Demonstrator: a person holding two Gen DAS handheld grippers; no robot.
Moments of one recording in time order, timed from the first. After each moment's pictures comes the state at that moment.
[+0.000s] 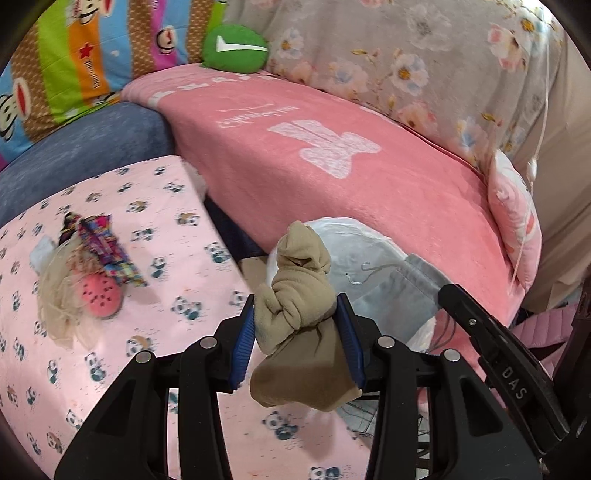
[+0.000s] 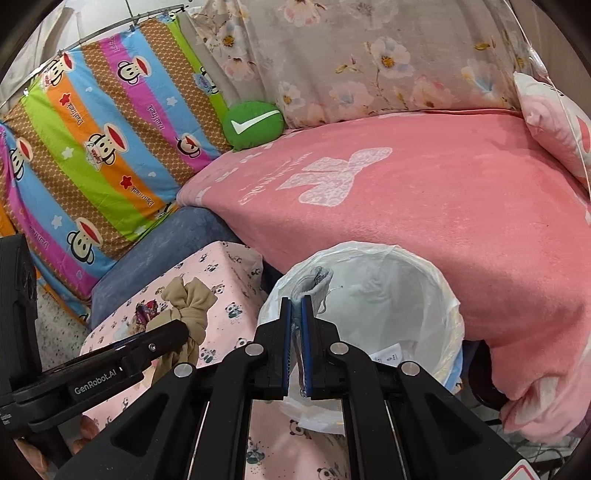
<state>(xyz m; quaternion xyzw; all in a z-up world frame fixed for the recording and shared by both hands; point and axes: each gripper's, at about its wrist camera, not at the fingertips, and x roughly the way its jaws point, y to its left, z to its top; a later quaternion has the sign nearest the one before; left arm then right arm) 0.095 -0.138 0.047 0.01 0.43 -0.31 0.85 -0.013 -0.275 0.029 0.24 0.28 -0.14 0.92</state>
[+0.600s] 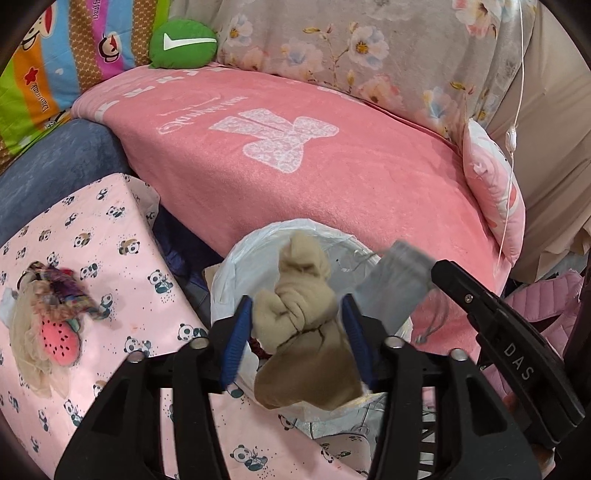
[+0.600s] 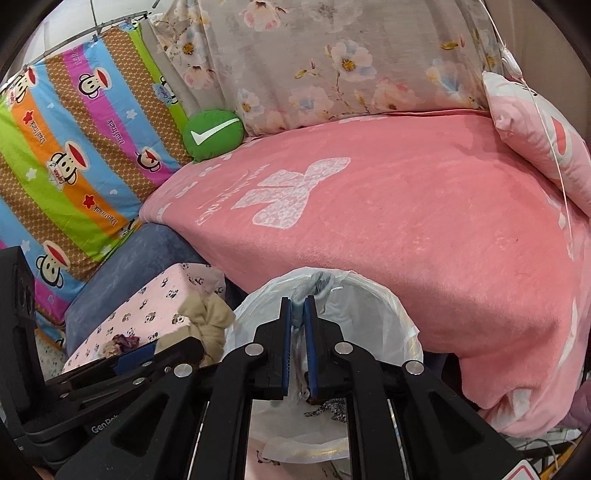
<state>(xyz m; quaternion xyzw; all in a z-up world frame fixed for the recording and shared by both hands) 0.112 -0.197 0.048 0.05 0.43 -0.37 0.82 -0.001 -0.313 0.042 0.25 0.28 -0.21 0.90</state>
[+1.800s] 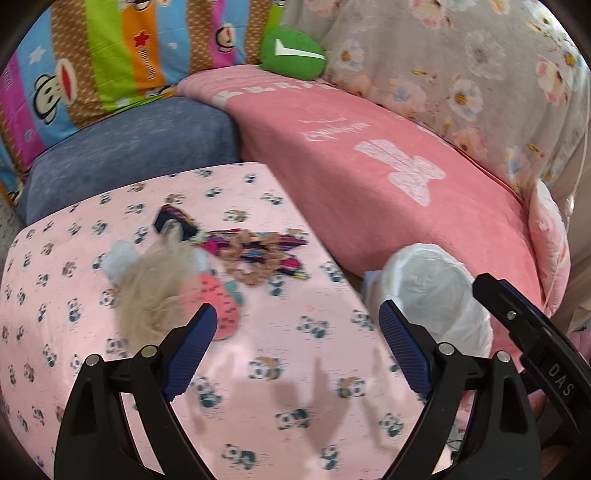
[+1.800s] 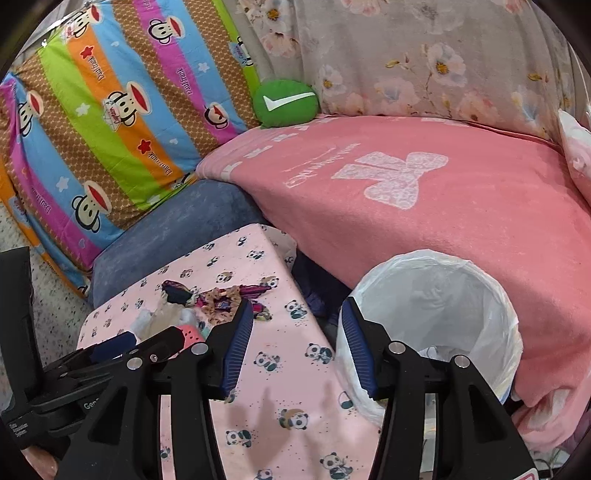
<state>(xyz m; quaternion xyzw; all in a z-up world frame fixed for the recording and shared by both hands) 0.163 -0.012 0.049 0.00 0.43 -0.23 0.87 0.068 -0.172 0.059 0.18 0.32 -0.12 0.92</state>
